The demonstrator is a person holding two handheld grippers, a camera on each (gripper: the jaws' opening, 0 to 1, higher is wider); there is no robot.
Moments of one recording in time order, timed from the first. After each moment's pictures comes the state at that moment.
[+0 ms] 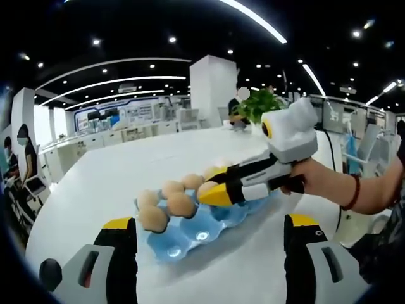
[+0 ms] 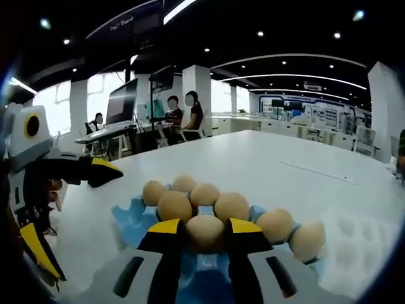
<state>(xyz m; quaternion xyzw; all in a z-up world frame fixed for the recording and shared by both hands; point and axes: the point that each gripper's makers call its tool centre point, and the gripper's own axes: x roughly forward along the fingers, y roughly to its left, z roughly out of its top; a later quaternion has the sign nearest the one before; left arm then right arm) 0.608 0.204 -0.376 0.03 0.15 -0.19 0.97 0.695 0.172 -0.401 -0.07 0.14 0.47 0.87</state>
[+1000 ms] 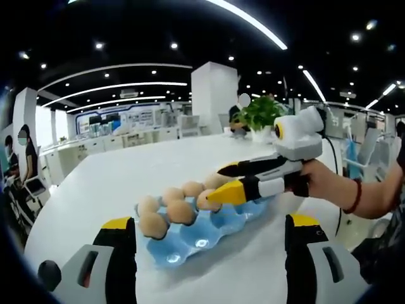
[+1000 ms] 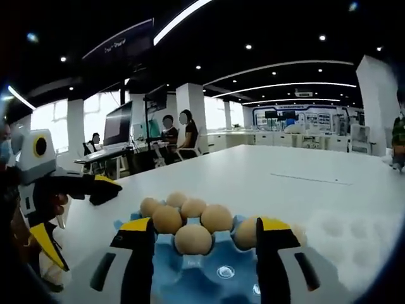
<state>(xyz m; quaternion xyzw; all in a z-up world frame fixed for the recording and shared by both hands) 0.609 0.200 -0.367 0.03 0.13 -0.19 0.97 0.701 0.145 -0.376 -0.01 0.10 0.46 0.88</state>
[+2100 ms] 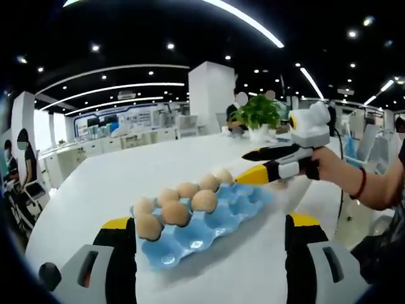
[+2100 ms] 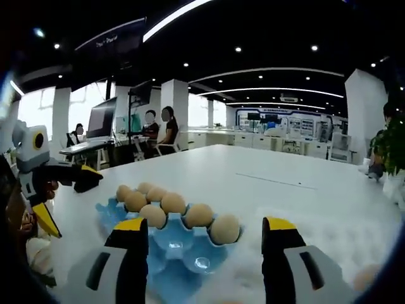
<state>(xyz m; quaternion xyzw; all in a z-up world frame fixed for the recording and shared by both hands) 0.606 0.190 -0.369 0.04 0.13 -0.19 0.97 0.717 0.067 -0.369 -0.06 0.09 0.40 0.91</state>
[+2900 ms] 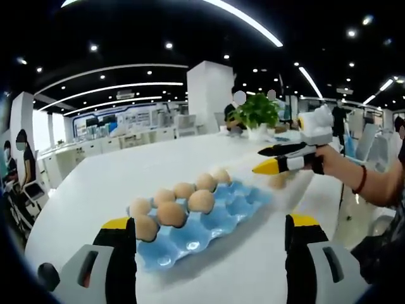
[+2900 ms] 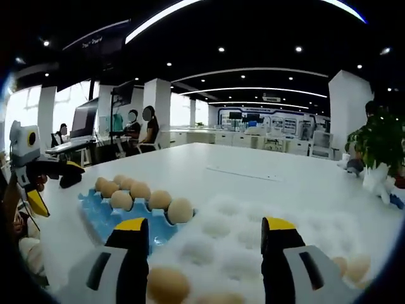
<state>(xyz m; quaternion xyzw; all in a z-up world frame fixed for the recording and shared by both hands) 0.607 0.185 -0.369 0.04 0.13 -0.20 0.97 0.728 -0.001 -0.373 -0.05 0.10 0.34 0.93</state>
